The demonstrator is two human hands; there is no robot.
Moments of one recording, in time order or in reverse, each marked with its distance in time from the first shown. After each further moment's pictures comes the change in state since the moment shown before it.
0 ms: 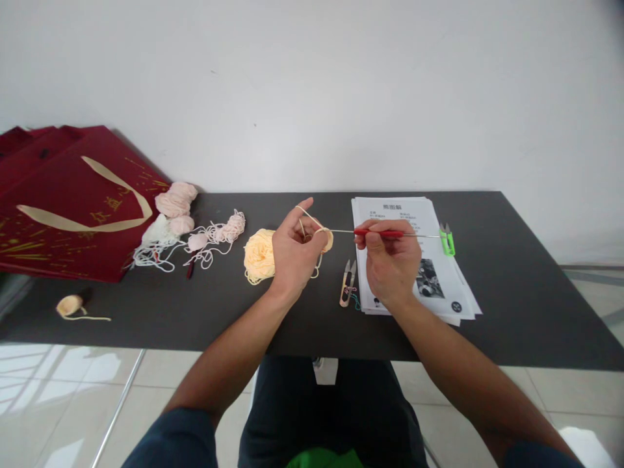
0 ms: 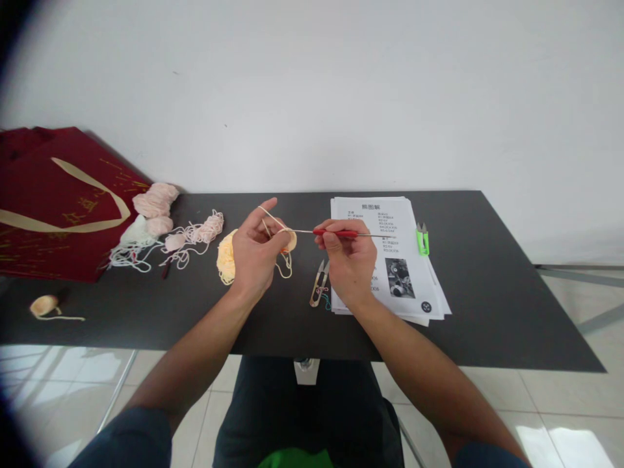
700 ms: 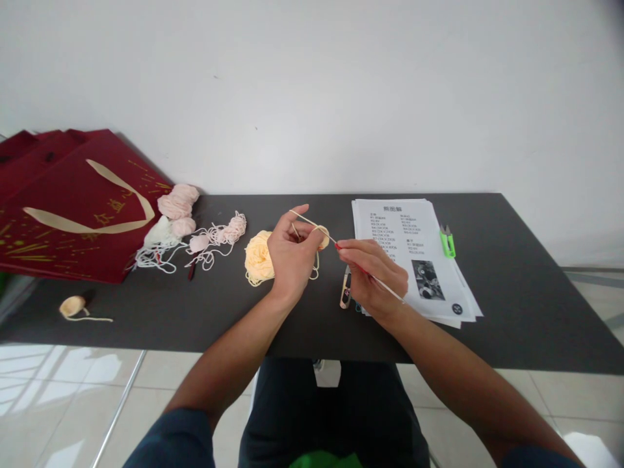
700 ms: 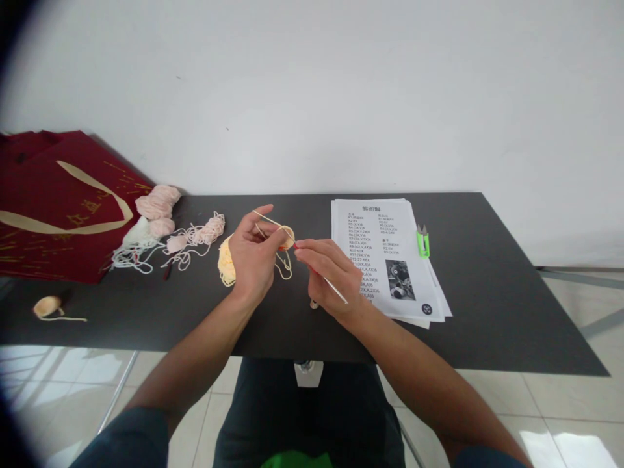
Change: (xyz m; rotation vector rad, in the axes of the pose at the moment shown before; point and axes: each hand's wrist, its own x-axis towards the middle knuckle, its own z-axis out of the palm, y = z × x) left_hand 0.000 -0.005 0.001 0.079 0.148 0.059; right_hand -0.017 -0.009 0.001 -0.490 -0.270 -0.571
